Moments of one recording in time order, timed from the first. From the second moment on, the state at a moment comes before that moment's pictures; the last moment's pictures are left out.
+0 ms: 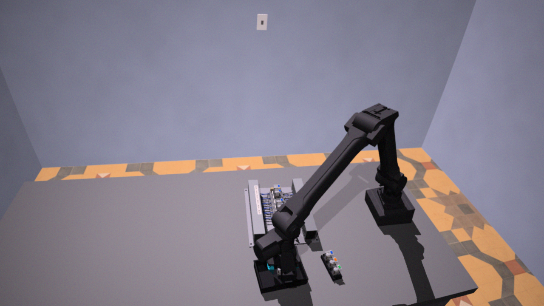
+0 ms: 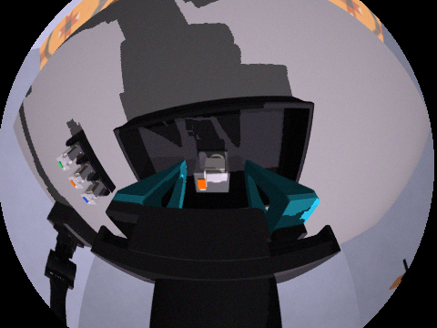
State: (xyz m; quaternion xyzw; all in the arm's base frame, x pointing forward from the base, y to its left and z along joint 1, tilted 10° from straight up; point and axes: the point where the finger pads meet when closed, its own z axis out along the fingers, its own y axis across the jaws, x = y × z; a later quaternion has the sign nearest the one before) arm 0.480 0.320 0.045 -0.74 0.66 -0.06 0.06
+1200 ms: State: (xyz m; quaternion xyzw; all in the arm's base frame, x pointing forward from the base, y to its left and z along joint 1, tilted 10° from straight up) arm 0.479 0.319 0.055 -0.74 0.66 -0.06 0.06
